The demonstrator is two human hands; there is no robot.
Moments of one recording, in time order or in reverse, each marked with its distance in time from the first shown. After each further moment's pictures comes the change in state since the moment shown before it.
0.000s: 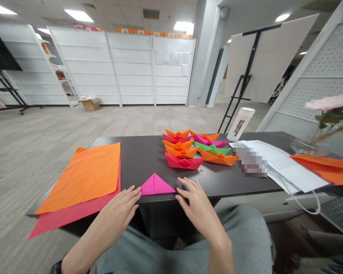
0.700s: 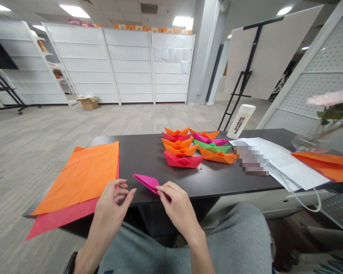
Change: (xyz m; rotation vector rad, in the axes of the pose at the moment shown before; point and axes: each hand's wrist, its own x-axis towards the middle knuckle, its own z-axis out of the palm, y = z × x) left_hand 0.019 0.021 -0.014 -0.748 0.371 -0.716; right_hand 0.016 -0.036 0.030 0.388 0.070 -0.030
